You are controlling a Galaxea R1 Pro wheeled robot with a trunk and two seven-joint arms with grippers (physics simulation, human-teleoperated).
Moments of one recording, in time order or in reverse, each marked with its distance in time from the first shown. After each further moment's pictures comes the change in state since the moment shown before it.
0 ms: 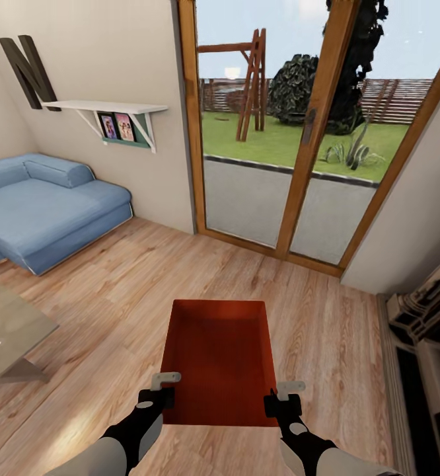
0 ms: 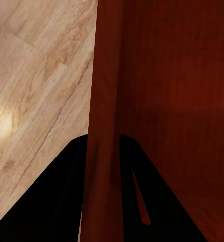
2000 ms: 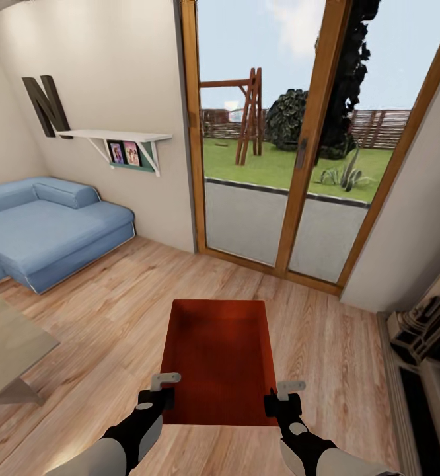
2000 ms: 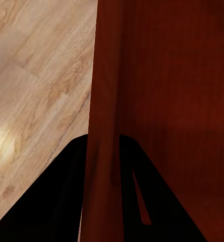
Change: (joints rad) left arm 0.000 0.000 0.000 0.009 0.006 -0.016 -0.001; right arm 0.000 0.000 0.010 0.000 -0.004 -0.007 -0.002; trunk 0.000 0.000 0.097
